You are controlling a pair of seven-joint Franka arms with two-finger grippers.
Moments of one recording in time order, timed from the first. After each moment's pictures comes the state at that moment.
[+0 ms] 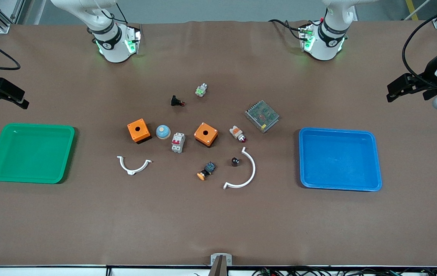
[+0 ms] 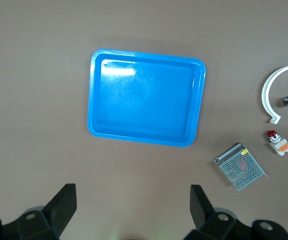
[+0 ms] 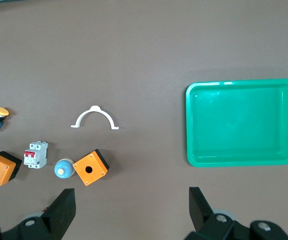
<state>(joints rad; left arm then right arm) 0.13 0.03 -0.23 -1.48 0.03 1.48 -0.13 0.04 -0.01 -0.07 -1.53 0.02 1.57 0.06</state>
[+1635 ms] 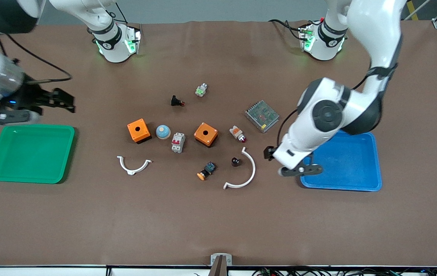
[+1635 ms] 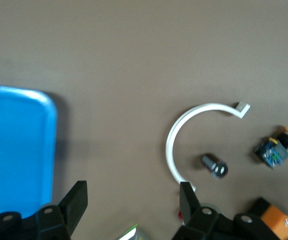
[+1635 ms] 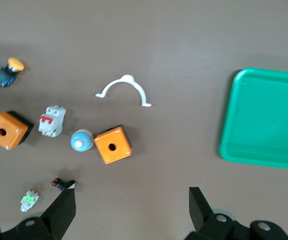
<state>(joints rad) -0.28 0.58 -0.25 -1.48 0.12 2.11 -0.61 0.23 0.07 -0.05 -1.59 0.04 1.57 0.10</state>
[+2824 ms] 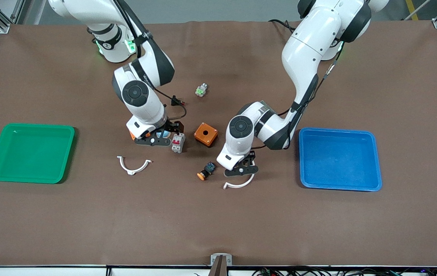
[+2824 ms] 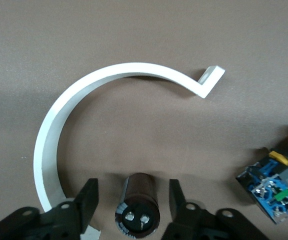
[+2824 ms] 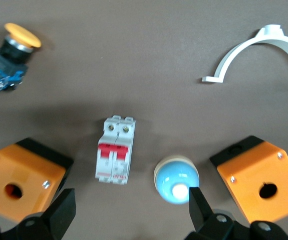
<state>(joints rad) -0.60 0.92 -0.10 -1.31 0.15 2.28 -0.87 0.58 0.36 -0.05 -1.95 0.08 2.27 0.56</state>
